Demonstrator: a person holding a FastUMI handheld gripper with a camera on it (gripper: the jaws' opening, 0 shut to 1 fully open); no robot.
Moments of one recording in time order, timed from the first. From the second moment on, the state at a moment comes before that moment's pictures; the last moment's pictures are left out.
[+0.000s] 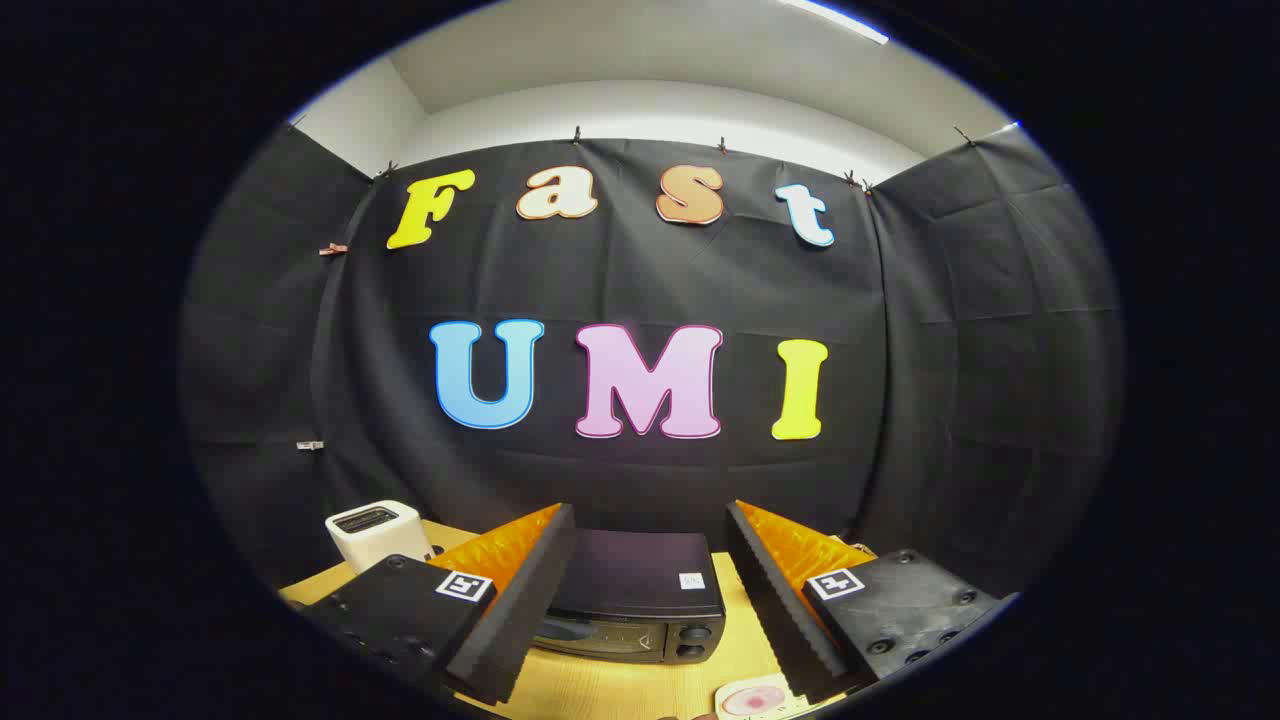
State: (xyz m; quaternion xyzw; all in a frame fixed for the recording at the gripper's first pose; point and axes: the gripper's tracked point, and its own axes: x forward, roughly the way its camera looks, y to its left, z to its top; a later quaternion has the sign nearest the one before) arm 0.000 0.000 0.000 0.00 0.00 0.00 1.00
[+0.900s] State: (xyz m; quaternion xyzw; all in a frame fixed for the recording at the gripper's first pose) arm 0.007 0.006 -0.025 0.02 0.03 -0.01 1.00
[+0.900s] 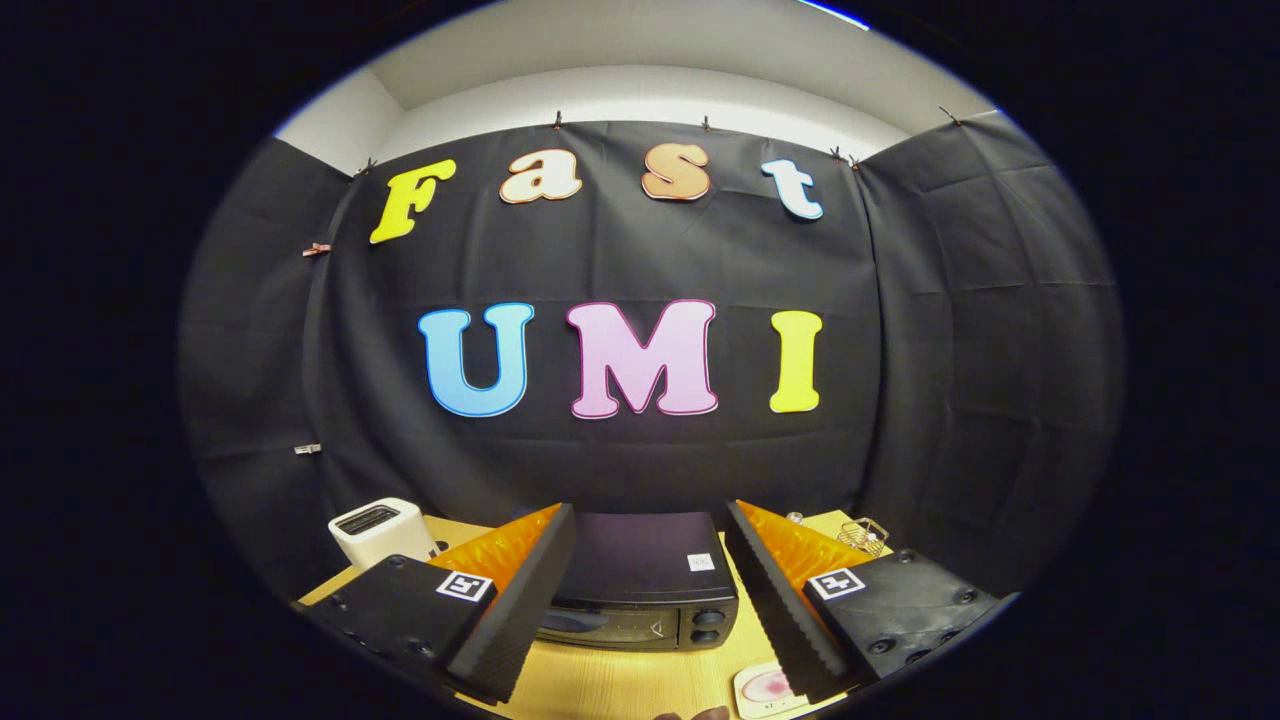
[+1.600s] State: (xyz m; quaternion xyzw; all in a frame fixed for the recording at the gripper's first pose) arm 0.029 0.052 -0.049 0.02 0.04 0.00 1.00
